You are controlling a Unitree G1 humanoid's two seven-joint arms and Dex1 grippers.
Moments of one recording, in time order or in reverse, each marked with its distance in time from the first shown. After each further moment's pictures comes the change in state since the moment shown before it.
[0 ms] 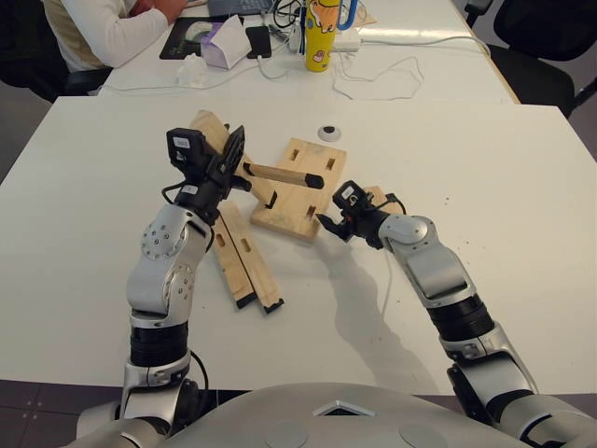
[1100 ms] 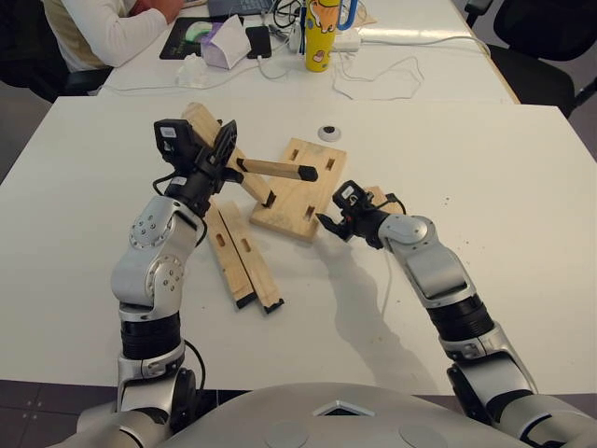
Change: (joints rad) left arm -0.050 0.006 0.085 0.005 -0.119 0.133 0.020; right arm 0.000 0.002 0.000 0.000 -0.001 0.000 -0.005
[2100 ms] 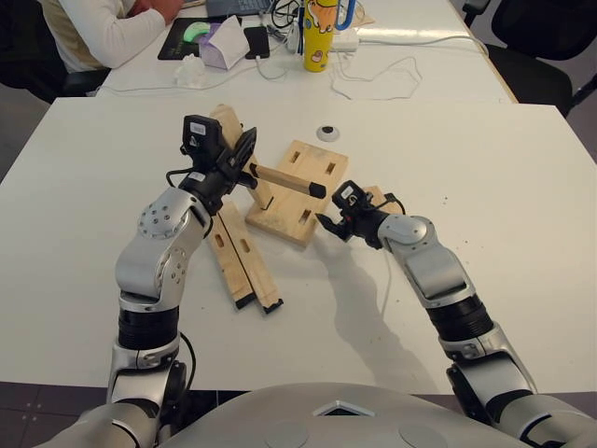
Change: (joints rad) left arm -0.061 0.084 -0.117 0.001 0.111 0.082 -0.034; right arm 0.000 0.003 0.002 0.000 0.000 -0.001 -0.002
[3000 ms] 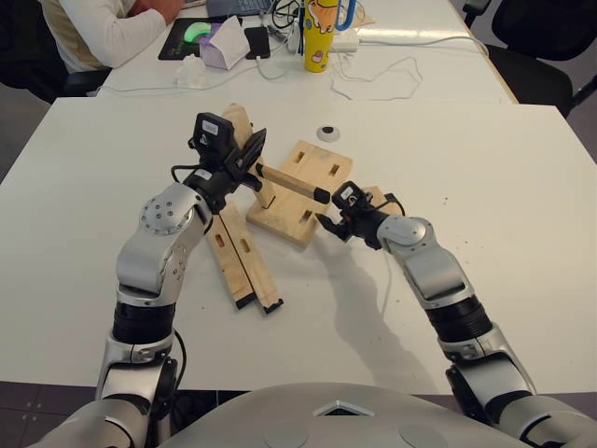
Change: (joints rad) left arm -0.027 0.074 -0.077 0.016 0.026 -0.021 -0.057; right arm 0.006 -0.004 0.002 0.012 -0.010 -0.028 -0.012
